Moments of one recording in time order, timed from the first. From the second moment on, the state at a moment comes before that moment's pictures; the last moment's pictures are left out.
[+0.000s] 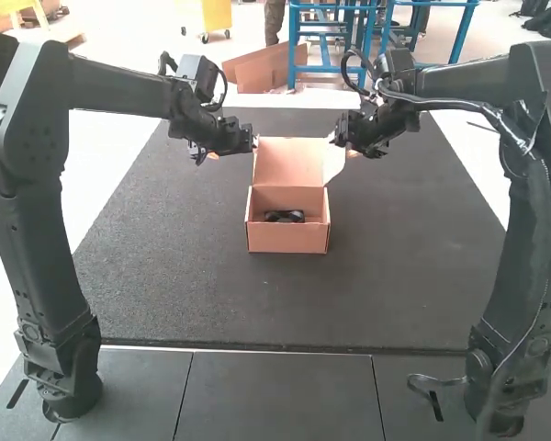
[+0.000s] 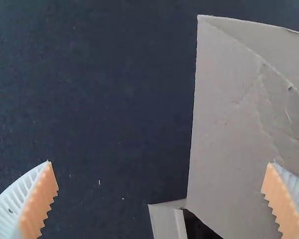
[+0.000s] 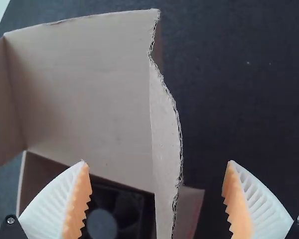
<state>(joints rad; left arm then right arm) -0.28 1.78 1.36 -0.35 0.08 -0.30 0.32 1.86 1.47 -0.46 -0.32 0.26</state>
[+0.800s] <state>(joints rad) -0.28 1.78 1.36 -0.37 0.08 -0.30 0.32 1.86 1.47 -0.40 -0.31 0.25</state>
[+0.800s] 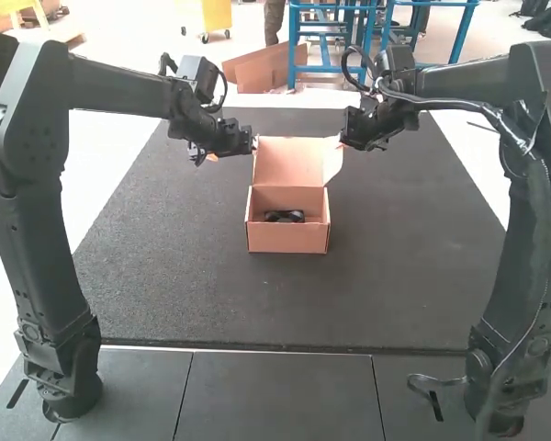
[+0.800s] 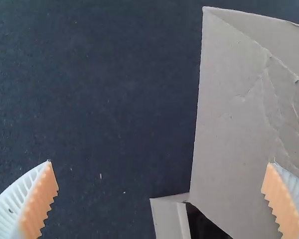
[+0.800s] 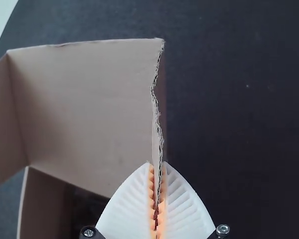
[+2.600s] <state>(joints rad) -0.31 1.66 1.29 -0.50 0.08 -0.32 0.41 1.69 1.26 -0.44 -0.34 0.24</state>
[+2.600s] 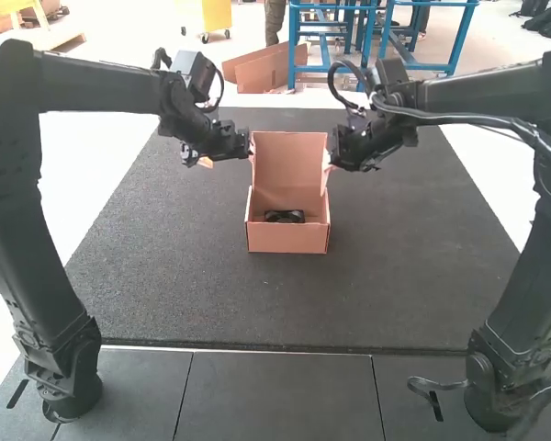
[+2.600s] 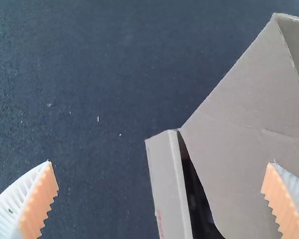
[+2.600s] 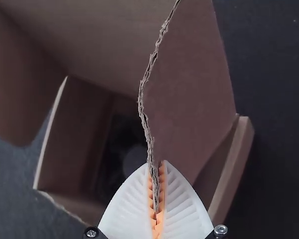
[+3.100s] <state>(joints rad) -0.35 1.66 1.13 -0.31 0.11 -0.33 0.42 1.68 1.21 -0.42 -0.35 0.24</state>
